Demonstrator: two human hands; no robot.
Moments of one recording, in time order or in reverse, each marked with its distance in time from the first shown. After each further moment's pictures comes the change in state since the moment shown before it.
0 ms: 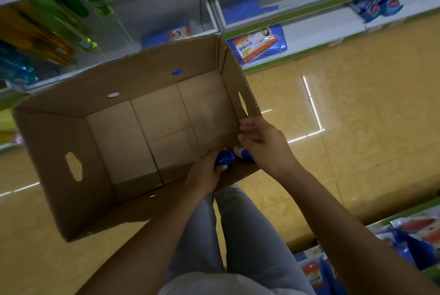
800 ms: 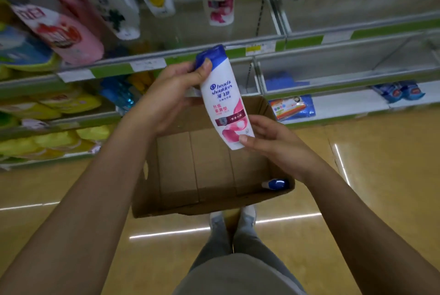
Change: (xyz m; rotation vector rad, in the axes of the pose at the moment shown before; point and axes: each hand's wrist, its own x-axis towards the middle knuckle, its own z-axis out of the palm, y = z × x) left_hand -0.185 0.137 -0.255 -0.686 0.305 0.431; right_hand -0.089 -0.134 -0.032 0.307 -0.432 -0.330
